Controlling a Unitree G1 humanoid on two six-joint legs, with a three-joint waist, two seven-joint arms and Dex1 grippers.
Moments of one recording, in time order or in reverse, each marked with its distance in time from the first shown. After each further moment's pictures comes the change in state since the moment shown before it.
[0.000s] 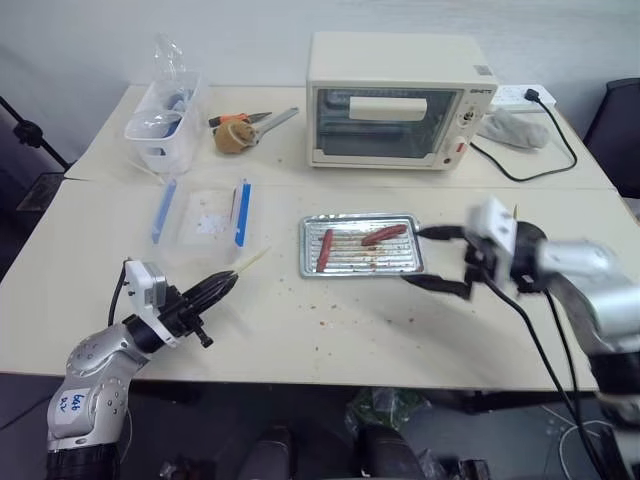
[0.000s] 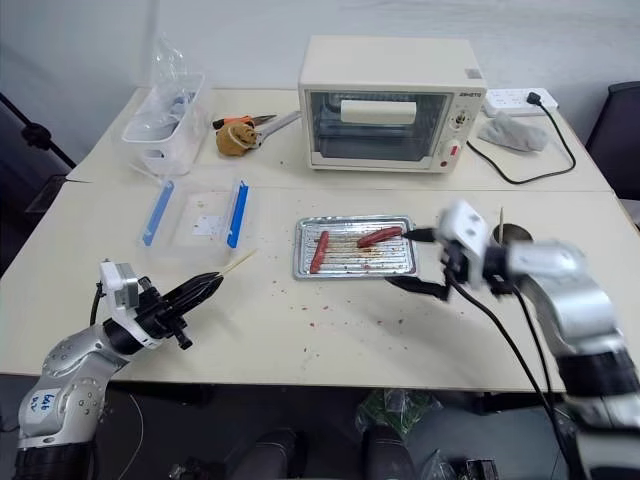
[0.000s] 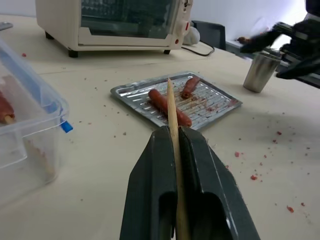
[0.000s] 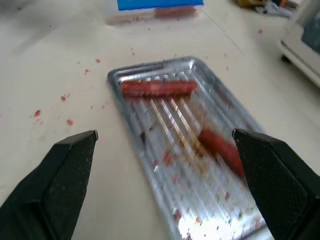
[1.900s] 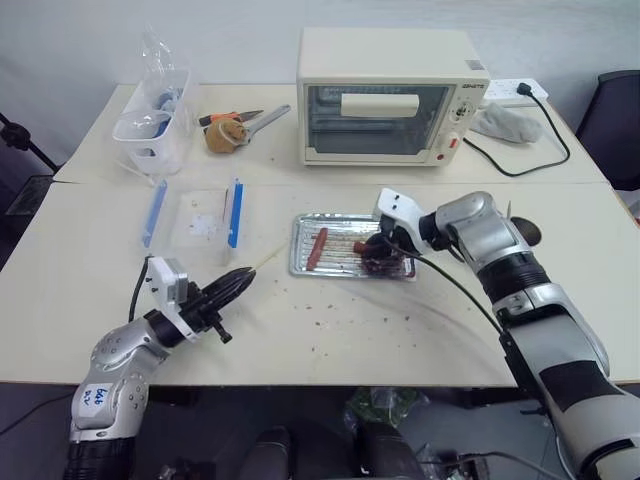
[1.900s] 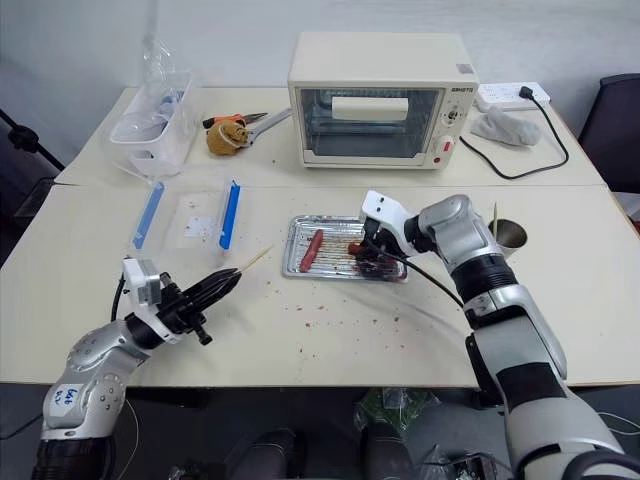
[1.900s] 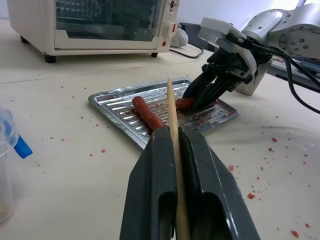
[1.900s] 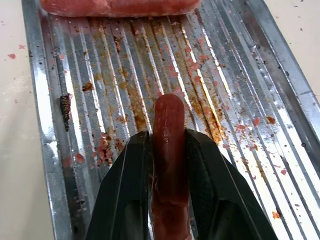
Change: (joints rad) left arm -0.036 -0.016 -0.064 0.002 0.028 -0.034 0.034; right arm -0.353 0.246 0.160 0.609 -0.354 0.012 0.140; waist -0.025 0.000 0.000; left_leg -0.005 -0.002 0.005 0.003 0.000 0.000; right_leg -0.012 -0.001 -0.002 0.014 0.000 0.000
